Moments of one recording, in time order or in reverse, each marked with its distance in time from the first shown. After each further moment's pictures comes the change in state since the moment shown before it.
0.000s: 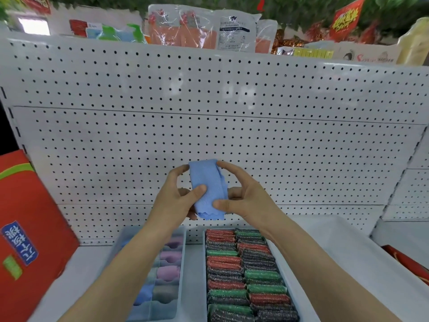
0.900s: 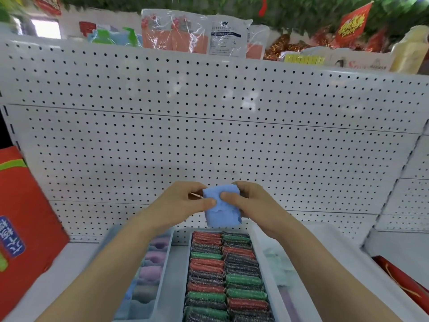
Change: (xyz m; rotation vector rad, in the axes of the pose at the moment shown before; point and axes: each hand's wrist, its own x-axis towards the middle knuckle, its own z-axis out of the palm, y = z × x) left_hand 0.005 0.022 0.034 0.248 -0.309 0.013; right_hand -0.004 0.012 -0.058 -0.145 -0.013 0.096
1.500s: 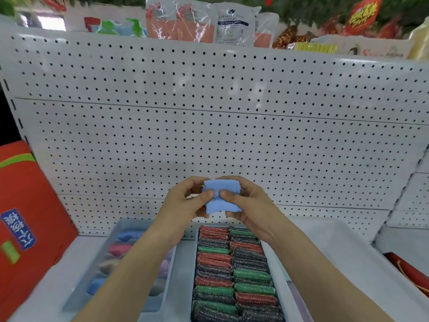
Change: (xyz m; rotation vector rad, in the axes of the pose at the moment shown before) left_hand -0.012 -0.025 0.022 -0.404 0.256 0.039; right_hand 0.004 0.017 0.029 0.440 0.021 0.024
